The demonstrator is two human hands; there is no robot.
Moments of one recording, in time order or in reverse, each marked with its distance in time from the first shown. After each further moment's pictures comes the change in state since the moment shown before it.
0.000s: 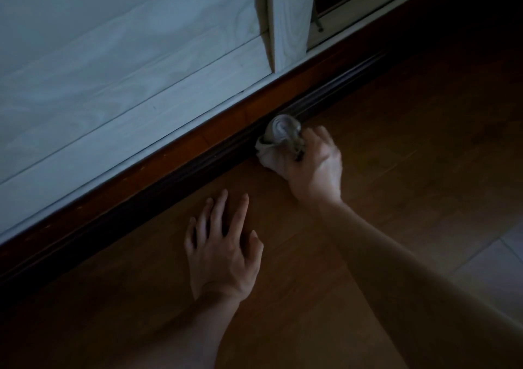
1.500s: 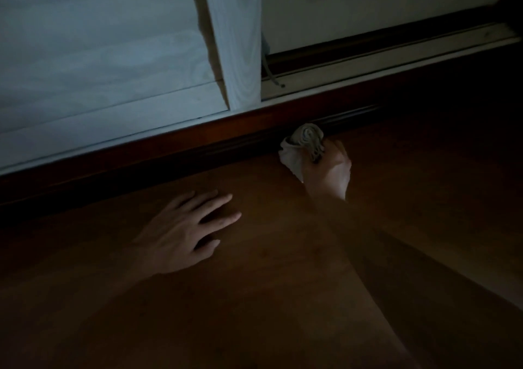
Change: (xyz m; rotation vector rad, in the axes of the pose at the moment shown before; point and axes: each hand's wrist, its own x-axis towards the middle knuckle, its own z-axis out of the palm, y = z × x) left_hand 0.047 0.030 -0.035 0.153 -0.232 0.563; right_hand 0.095 0.080 -0.076 -0.105 -0.018 0.022
